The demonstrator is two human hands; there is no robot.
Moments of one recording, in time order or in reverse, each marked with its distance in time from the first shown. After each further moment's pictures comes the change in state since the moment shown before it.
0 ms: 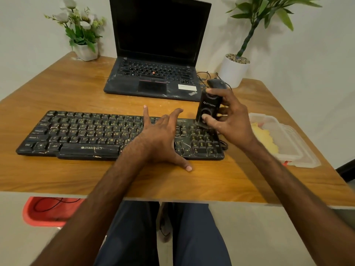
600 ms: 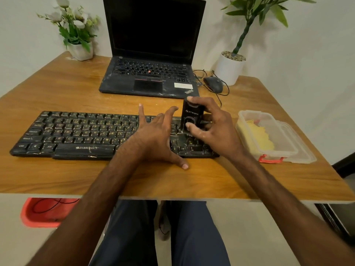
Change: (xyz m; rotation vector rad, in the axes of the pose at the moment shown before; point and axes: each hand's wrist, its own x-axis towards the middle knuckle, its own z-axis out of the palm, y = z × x) left_hand -0.001 -0.001 0.002 0.005 0.018 -0.014; right_hand -0.016 -0.023 0.021 0.035 -0.046 -0.030
